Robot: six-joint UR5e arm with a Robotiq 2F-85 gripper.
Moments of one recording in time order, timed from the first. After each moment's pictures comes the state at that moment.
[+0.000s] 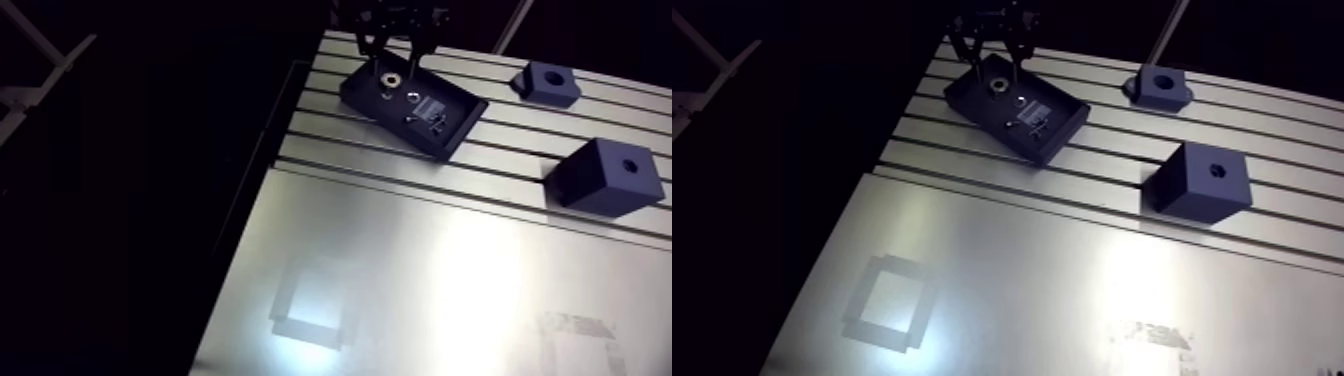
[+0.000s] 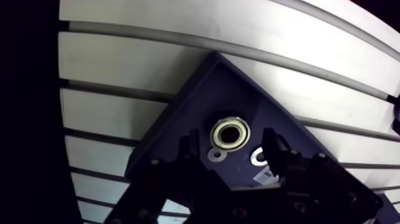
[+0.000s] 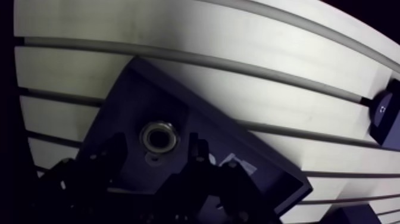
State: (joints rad) arm 0.21 -0.93 1.51 -2.03 -1.61 -1.57
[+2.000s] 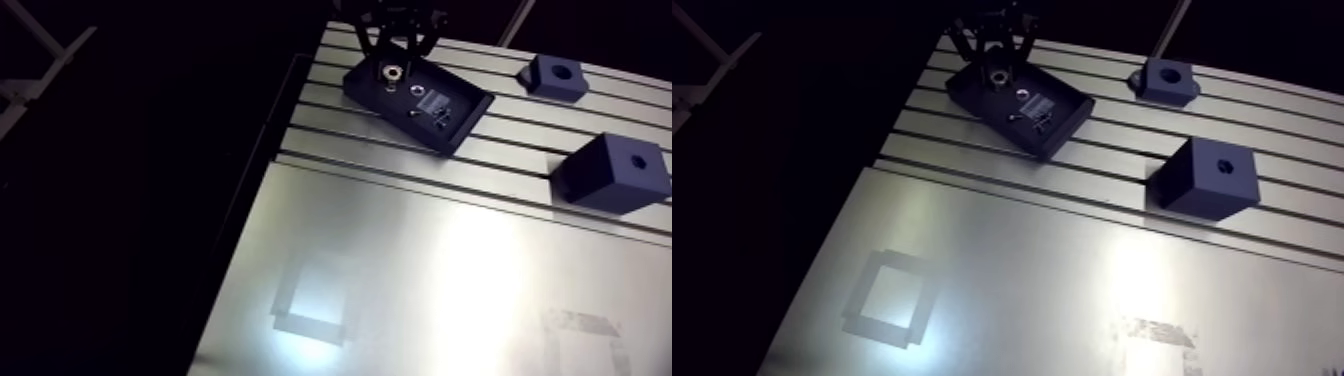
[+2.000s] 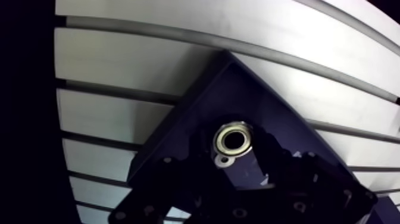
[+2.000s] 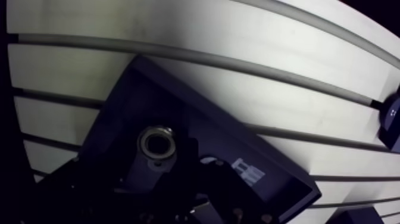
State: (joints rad) arm 0.21 -0.91 1.51 -2.04 -1.61 -1.56
